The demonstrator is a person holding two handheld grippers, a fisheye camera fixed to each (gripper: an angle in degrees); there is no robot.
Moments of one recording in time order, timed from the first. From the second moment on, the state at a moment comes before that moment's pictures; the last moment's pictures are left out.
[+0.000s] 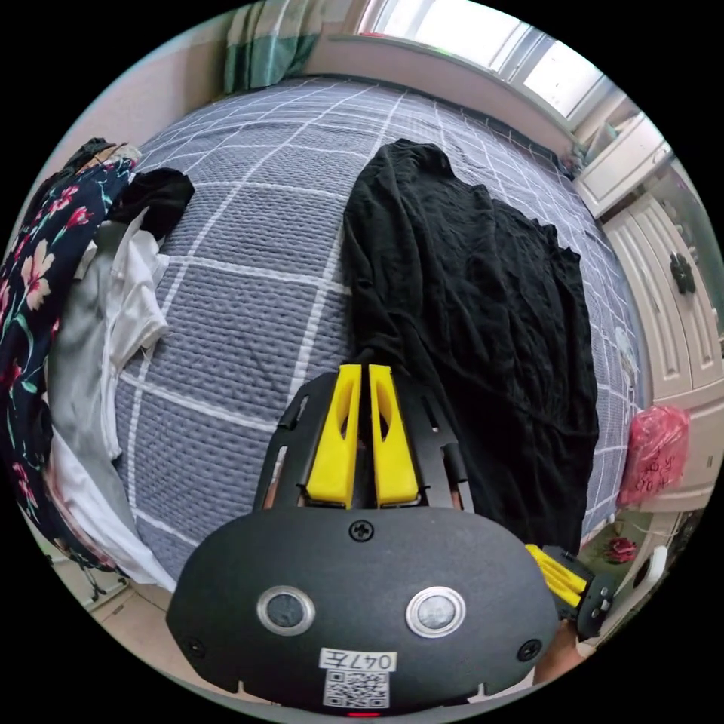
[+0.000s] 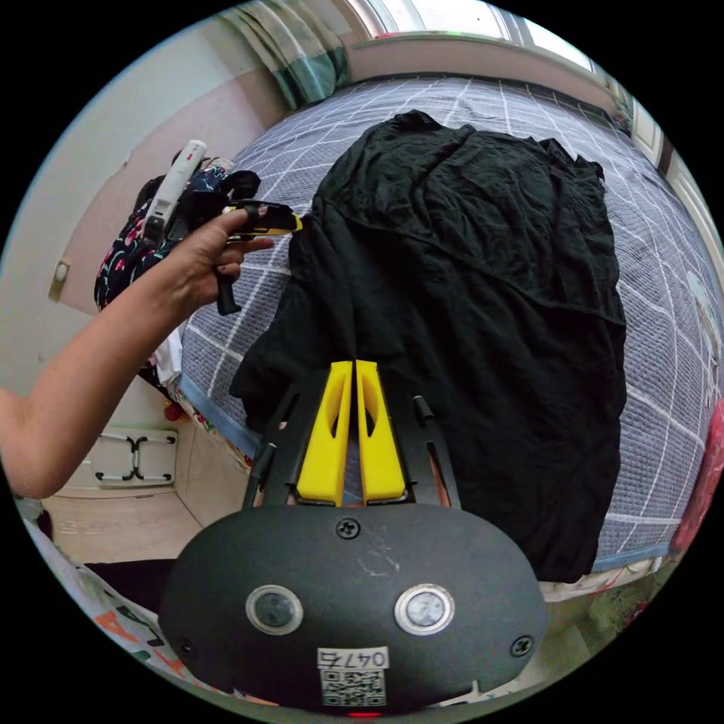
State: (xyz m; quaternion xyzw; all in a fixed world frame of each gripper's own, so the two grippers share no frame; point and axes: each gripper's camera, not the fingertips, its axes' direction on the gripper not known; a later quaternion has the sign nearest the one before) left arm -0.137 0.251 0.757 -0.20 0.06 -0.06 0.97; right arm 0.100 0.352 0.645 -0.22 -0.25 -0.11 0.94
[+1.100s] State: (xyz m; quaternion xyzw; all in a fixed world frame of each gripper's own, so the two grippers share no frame) left arm -0.025 0.204 0.714 -0.13 0.03 0.16 0.98; right arm 0.020 0.417 0.624 -0.18 -0.28 -0.28 0.90
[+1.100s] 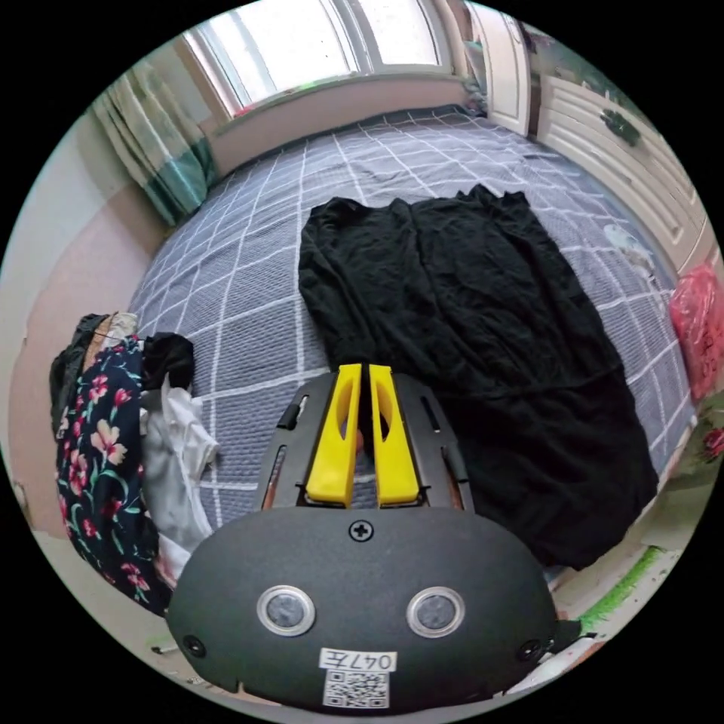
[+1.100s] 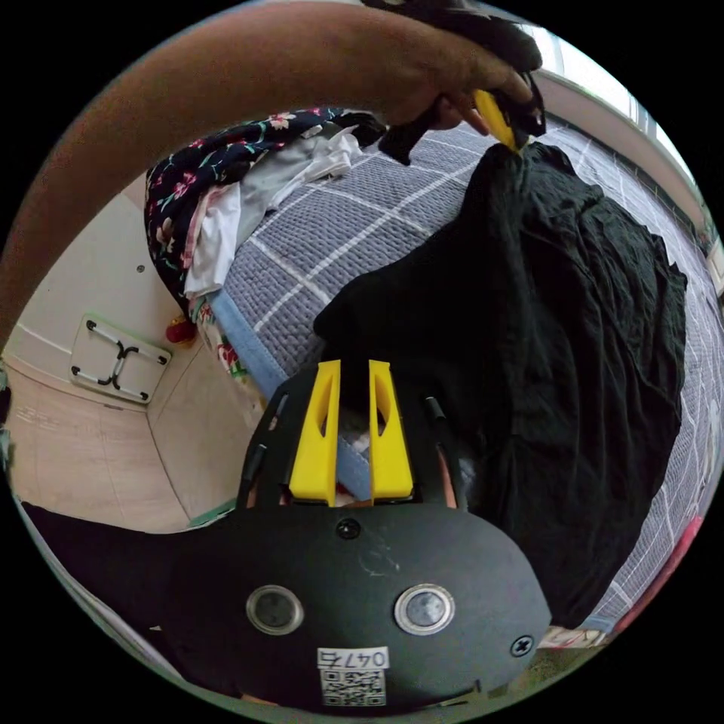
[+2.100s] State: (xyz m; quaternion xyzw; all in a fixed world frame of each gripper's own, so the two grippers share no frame) left arm 0.240 0.232 0.689 -0.21 0.37 0.35 0.84; right arm 0.369 0.504 0.552 -0.17 -0.04 0.23 0.96
